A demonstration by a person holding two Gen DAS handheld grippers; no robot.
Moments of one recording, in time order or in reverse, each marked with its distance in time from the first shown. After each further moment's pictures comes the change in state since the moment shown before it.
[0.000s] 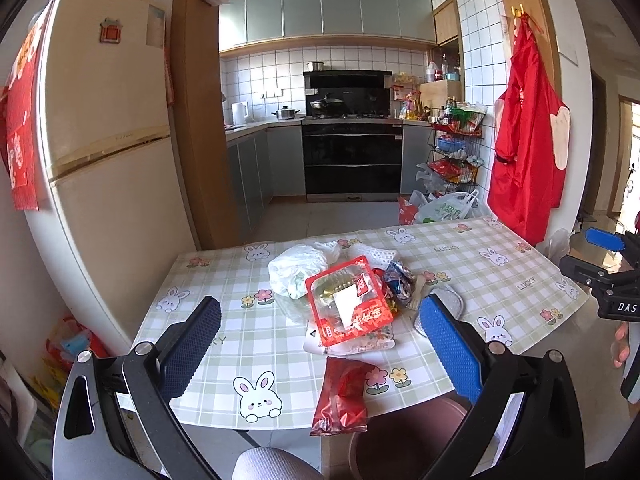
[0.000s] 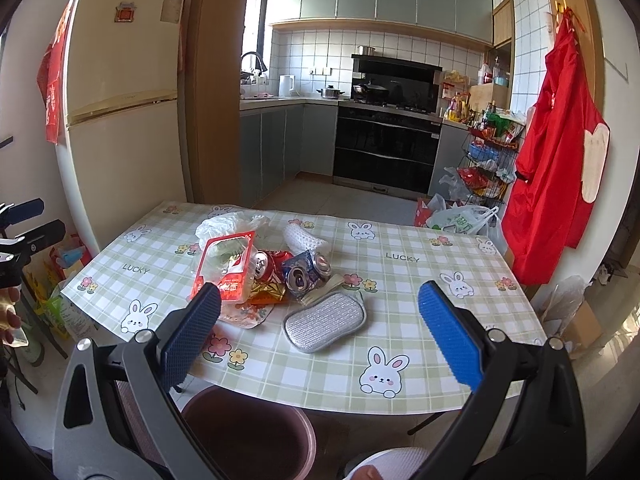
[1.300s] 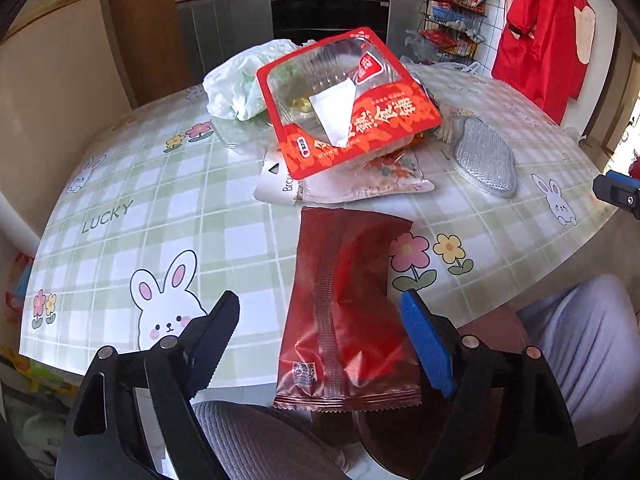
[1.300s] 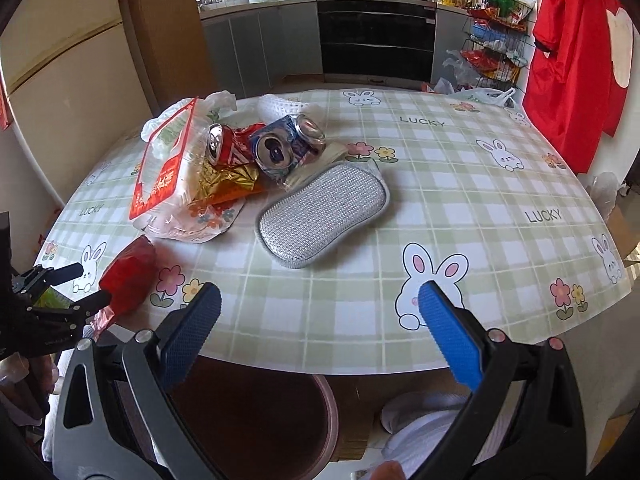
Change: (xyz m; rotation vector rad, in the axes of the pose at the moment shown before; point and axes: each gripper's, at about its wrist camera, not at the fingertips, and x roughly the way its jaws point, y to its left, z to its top) left arm 0.204 -0.009 -0.148 0.042 0.464 -0.107; right arm 0.169 -0.023 -0.094 0.140 0.362 0.013
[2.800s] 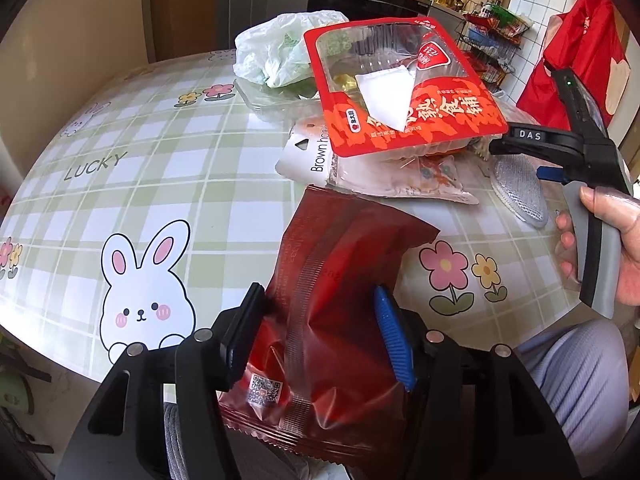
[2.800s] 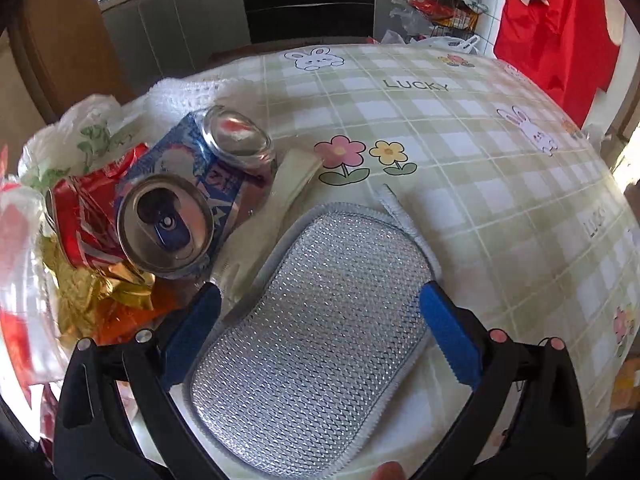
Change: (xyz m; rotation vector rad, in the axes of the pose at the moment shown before) left arm 0.034 0.030 -0.009 -0.180 0.006 -0.033; right arm 0.179 0.002 0.088 0.163 0.140 -0.210
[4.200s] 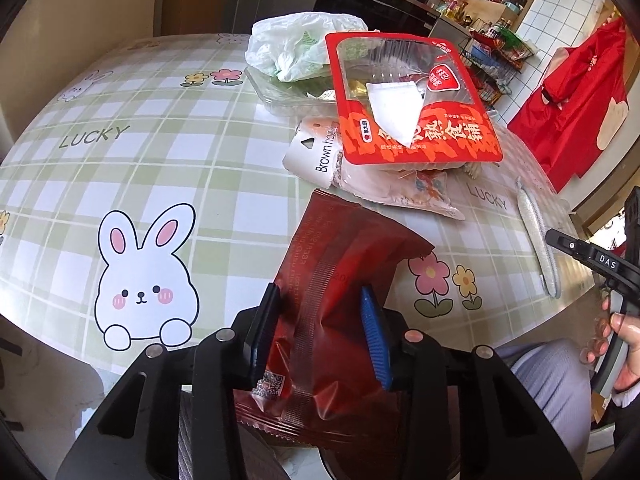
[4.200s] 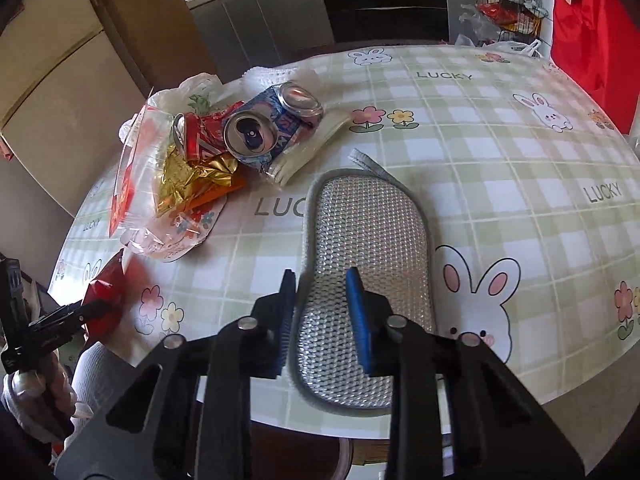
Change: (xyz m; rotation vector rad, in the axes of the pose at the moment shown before) left arm -0.008 0.019 0.003 -0.110 0.027 -0.102; right arm -0.084 -0.072 -0.071 -0.104 -0.022 0.347
